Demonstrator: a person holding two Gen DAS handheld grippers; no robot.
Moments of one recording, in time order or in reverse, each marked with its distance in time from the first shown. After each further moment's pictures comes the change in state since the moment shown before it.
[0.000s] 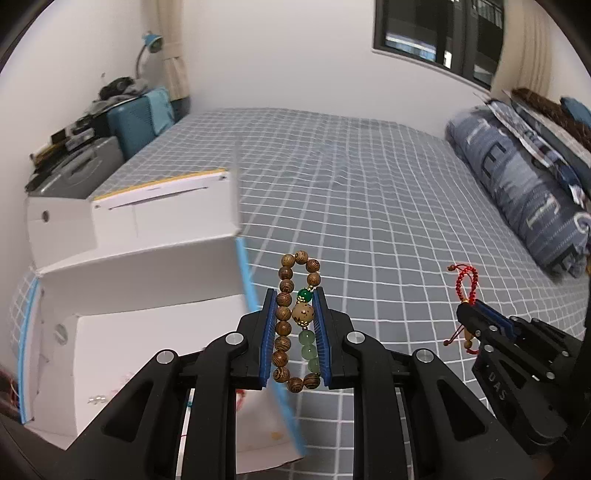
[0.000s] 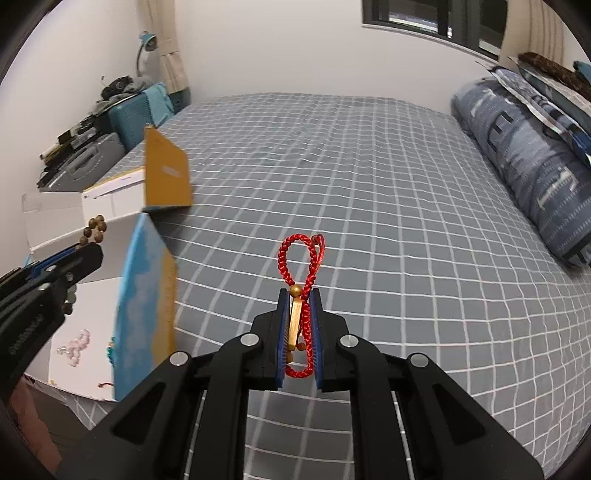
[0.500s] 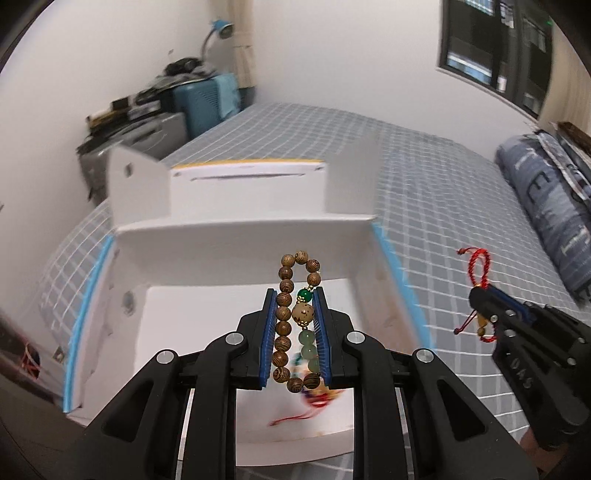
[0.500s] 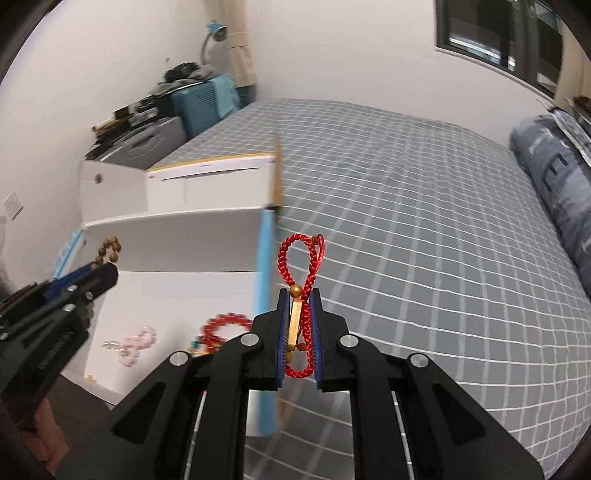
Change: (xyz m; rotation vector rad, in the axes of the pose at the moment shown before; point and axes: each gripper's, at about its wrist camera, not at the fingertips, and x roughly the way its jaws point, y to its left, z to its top) left arm -0.027 0.123 -0.034 -0.132 -0.001 0.142; right arm -0.009 0.126 -0.002 -0.140 -0.029 0.143
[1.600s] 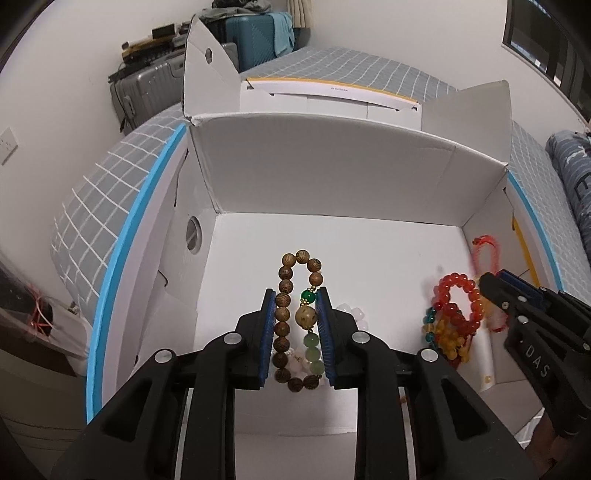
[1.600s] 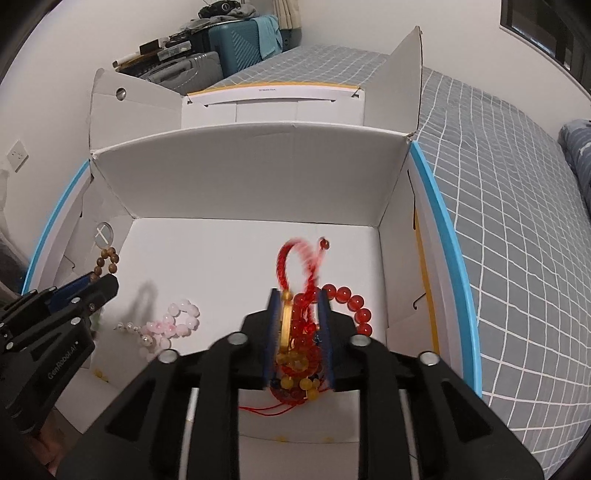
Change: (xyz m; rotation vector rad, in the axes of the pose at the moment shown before) left arm 0.062 0.106 -0.041 -0.097 0.205 0.077; right arm 0.088 0.101 -0.016 -0.084 0.187 0.057
